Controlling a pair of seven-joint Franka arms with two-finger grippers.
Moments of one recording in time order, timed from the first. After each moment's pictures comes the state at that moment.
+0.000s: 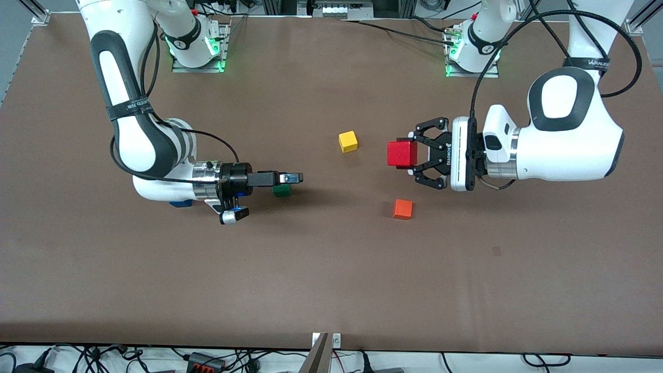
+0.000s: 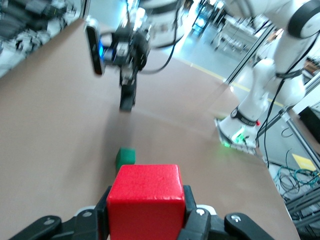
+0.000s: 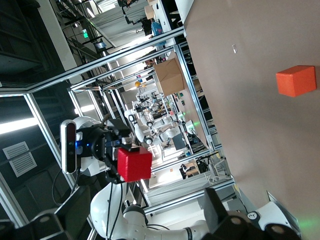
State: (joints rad) left arm 0.10 0.37 -0.41 -1.54 -0.94 1.79 1.33; right arm 0.38 0.56 -0.07 -1.65 1.75 1.78 -0.29
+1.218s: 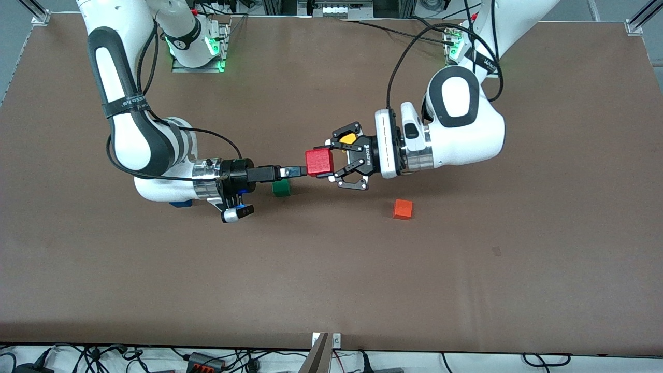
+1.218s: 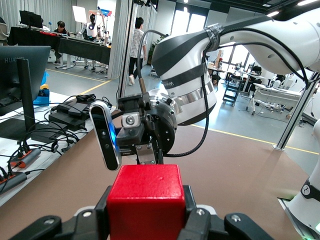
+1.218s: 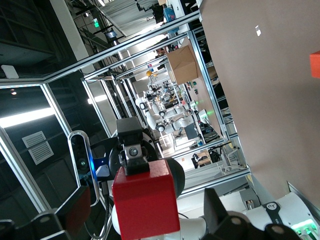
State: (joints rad) left arm -0.14 0.44 -0.46 -1.63 -1.42 2.35 1.73; right arm 0.39 0.55 -0.07 -1.62 1.78 1.72 -0.24
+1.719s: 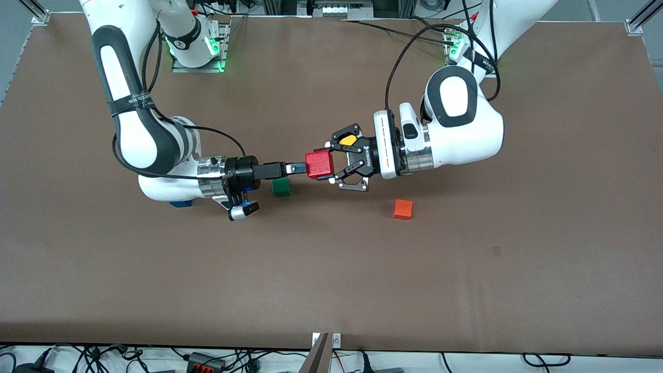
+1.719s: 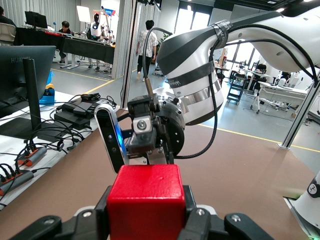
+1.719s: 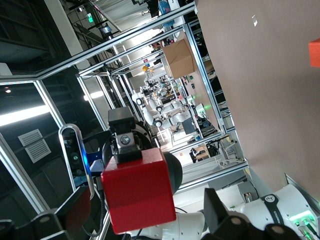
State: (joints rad) left arm -0.14 0.44 -0.46 -1.63 -1.42 2.36 1.74; right arm 0.41 0.55 -0.07 -1.62 1.77 1.72 -0.23
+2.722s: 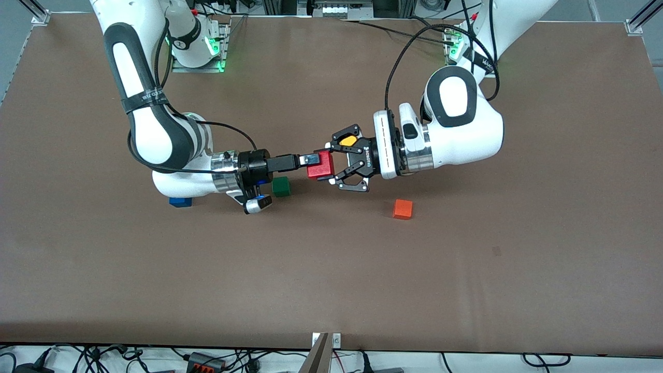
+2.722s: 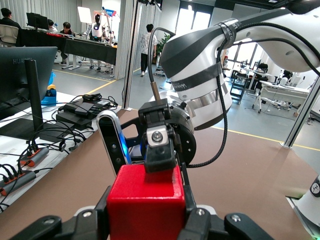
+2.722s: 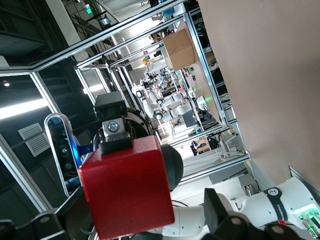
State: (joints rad) left arm -0.14 0.44 -0.46 -1.63 -1.44 2.37 1.75; right arm 0.44 0.55 -0.07 -1.62 1.79 1.72 -0.23
